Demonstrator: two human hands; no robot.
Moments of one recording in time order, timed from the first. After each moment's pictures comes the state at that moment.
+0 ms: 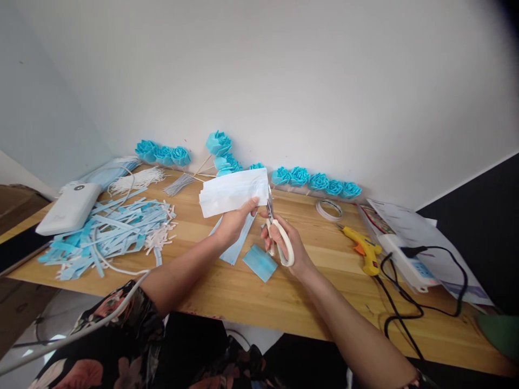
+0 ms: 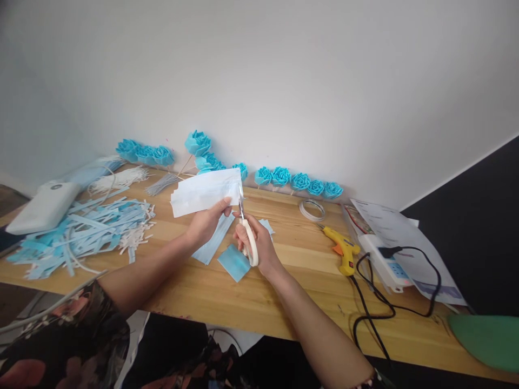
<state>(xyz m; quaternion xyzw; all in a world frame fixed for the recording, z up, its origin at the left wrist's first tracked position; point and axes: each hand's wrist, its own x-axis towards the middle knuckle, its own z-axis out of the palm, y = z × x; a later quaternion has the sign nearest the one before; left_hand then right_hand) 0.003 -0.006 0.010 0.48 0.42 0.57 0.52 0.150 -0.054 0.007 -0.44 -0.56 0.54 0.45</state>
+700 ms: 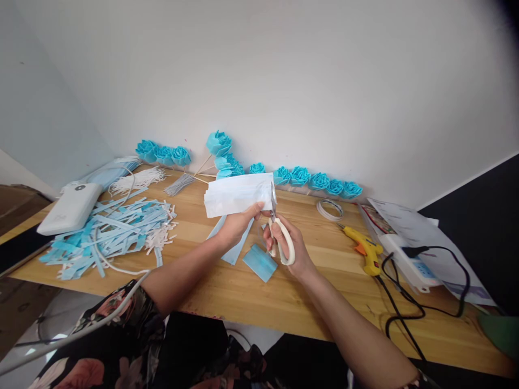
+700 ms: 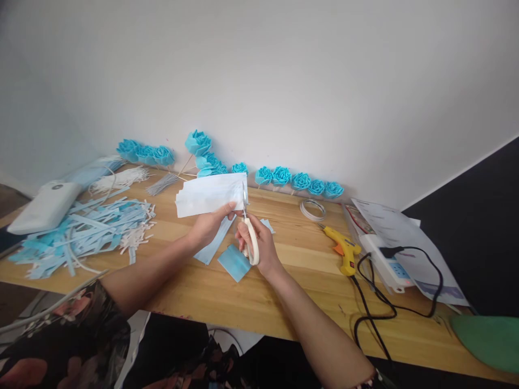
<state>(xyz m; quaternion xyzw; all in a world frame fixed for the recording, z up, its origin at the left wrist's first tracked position) 0.007 -0.007 0.002 0.50 0.40 0.55 0.54 0.150 -0.052 0.002 -0.44 -0.55 0.53 0.48</state>
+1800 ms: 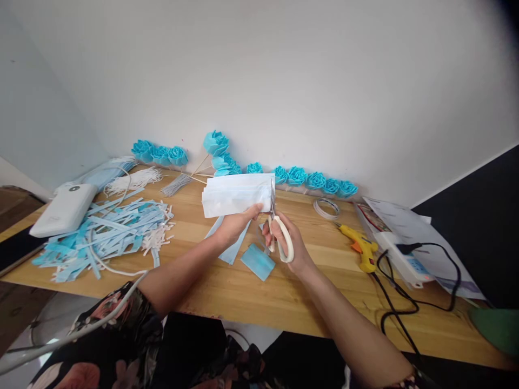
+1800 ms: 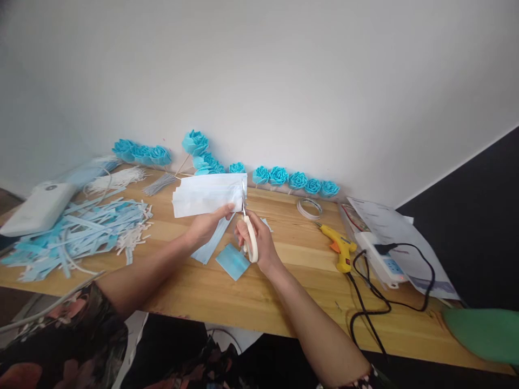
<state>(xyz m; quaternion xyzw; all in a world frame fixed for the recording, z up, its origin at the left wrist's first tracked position) 0.006 -0.009 0.003 0.50 0.42 0.53 0.54 0.151 -0.050 0.009 -0.43 -0.57 0.50 0.48</state>
